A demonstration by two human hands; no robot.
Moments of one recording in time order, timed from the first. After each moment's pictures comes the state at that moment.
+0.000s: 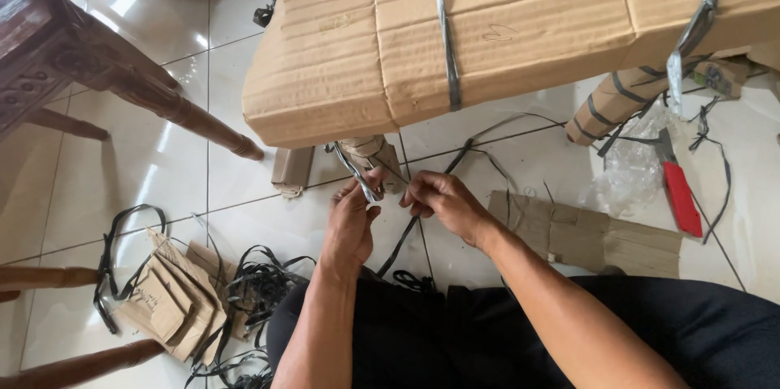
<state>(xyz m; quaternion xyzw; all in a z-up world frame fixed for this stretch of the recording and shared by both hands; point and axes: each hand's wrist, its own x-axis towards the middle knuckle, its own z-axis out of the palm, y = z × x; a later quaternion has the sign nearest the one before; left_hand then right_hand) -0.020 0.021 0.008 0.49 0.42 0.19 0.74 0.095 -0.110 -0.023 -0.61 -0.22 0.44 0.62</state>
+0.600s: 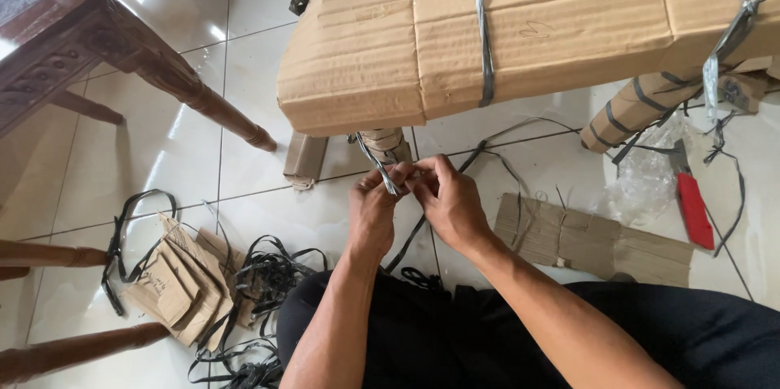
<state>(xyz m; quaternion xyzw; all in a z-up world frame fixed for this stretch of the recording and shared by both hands) -0.011 0.006 0.003 0.46 0.32 0.30 0.77 0.065 -0.096 0.018 -0.77 -0.29 0.20 0.53</state>
